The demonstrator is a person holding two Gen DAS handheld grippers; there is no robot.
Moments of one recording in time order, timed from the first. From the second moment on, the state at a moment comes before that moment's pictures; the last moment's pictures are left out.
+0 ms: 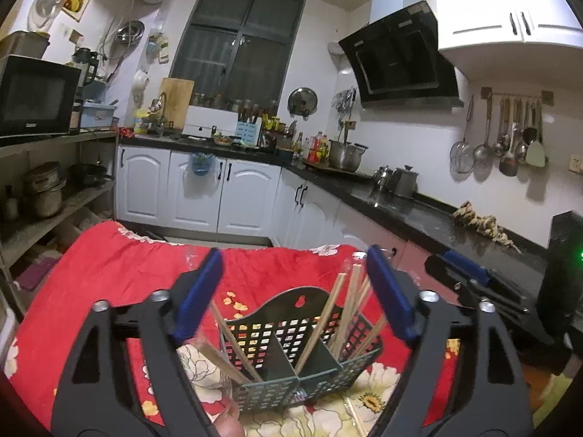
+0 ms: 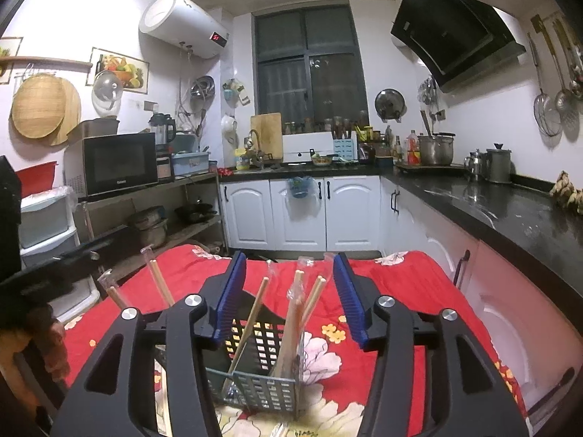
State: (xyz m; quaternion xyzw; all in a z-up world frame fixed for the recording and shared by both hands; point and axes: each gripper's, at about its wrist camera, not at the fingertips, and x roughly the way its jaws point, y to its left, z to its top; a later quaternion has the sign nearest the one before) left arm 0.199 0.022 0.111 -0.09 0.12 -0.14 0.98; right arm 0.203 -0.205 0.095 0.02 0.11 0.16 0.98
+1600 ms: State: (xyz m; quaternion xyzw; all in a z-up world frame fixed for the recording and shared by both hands) left arm 0.145 0.046 0.044 -0.11 0.21 -0.11 0.96; right arm 0.148 -0.203 0.050 0.00 0.20 0.18 0.96
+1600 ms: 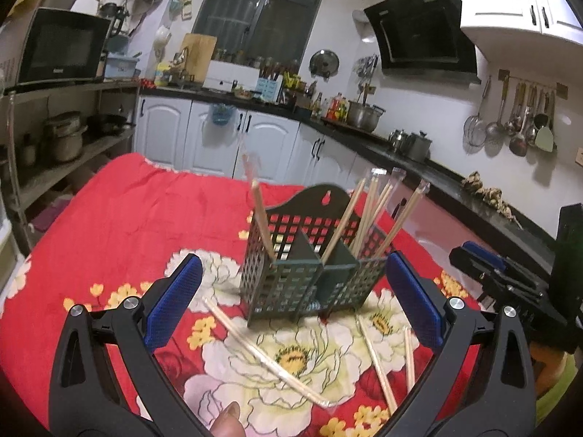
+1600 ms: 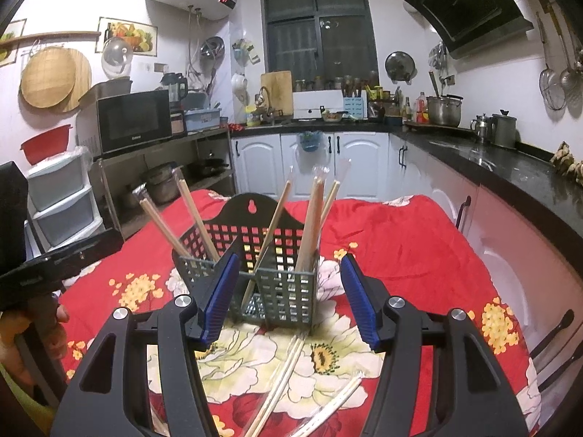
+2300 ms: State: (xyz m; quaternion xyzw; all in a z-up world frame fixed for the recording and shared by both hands) left arm 0.134 0.015 -0.036 -0.09 0.38 -0.18 0.90; right arm 0.181 -0.219 0.004 -0.01 0.29 0.16 0.94
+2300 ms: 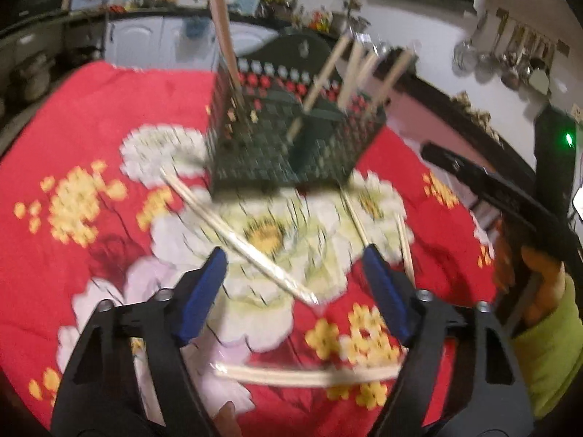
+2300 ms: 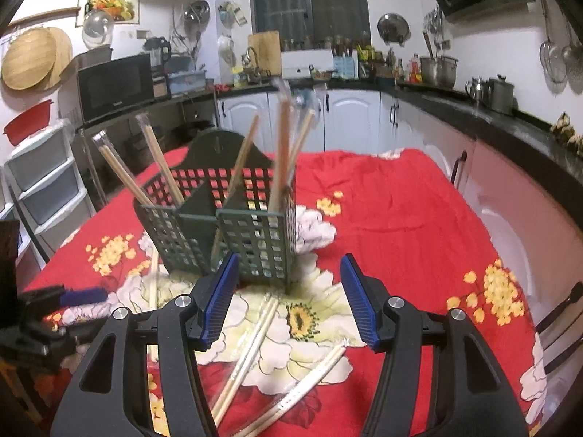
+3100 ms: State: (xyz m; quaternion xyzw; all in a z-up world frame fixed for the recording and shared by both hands) left arm 0.137 -0.014 -0.078 -0.06 0.45 -0.15 0.88; right arm 0.252 -0.182 -0.069 0.00 0.44 0.20 0.88
